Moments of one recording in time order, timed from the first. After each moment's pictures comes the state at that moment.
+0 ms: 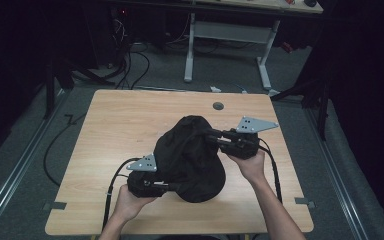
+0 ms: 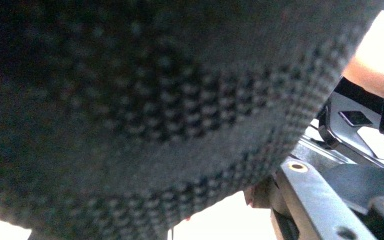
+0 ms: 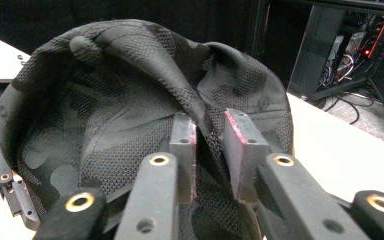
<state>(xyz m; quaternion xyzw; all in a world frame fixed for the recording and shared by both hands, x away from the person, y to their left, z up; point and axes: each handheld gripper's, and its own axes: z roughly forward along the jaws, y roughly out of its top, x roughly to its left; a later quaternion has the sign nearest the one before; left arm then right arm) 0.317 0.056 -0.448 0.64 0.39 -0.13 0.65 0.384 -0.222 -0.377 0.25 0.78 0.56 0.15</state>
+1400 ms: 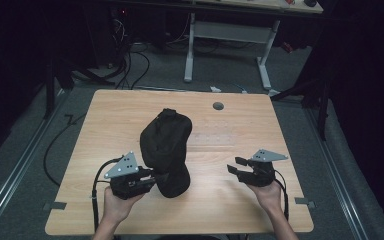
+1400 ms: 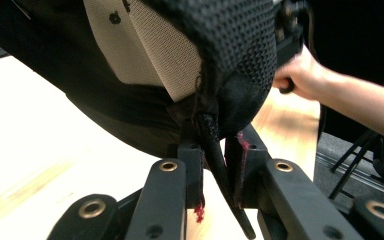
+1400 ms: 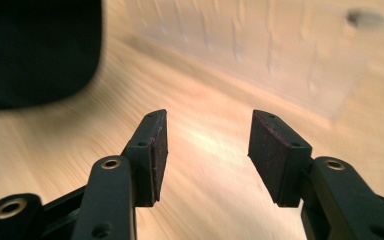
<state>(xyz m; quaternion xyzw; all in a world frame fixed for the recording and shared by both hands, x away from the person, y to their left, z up) 0.305 0.085 -0.417 0.59 0.38 -0.02 0.71 0.346 -0.288 -0.483 0.40 0.79 0.43 0.16</state>
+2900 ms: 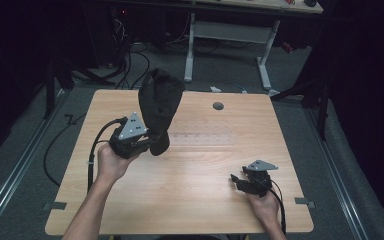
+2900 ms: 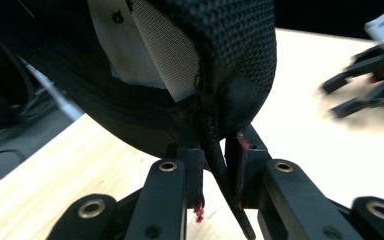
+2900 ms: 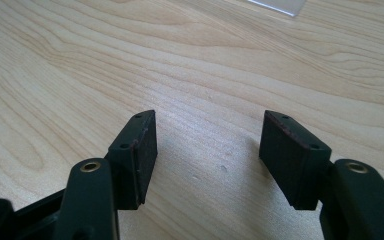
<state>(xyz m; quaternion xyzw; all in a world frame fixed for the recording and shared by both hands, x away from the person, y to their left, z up) 0.385 0.076 -0.376 0.66 0.35 0.17 0.64 0.343 -0.291 -0.531 0.47 0.79 0.34 0.21</state>
